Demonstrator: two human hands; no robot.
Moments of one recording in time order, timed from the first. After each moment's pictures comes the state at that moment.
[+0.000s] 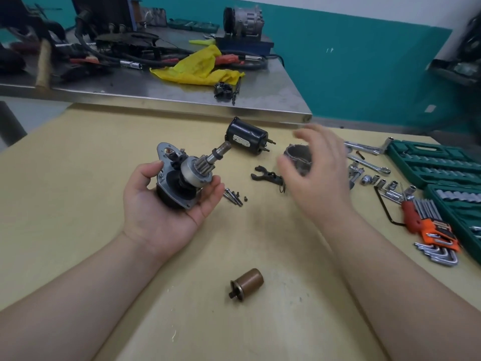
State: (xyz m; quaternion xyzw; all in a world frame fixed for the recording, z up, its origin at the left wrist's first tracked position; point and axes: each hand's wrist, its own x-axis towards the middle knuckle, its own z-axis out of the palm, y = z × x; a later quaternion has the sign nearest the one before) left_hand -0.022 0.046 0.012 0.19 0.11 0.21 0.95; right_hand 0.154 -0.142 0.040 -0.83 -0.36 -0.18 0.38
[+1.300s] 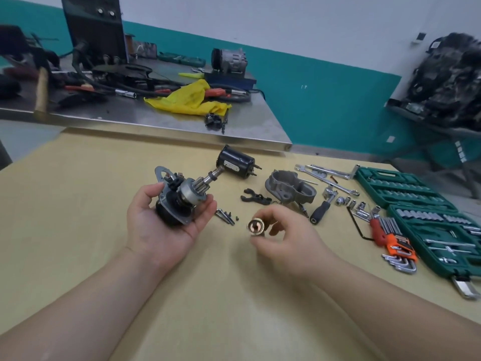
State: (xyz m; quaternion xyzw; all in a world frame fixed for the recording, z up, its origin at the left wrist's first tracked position) left_hand -0.024 0.050 0.016 0.16 0.10 0.22 0.96; right_hand 0.097 -0.170 0.029 -0.82 -0.40 0.07 0.40
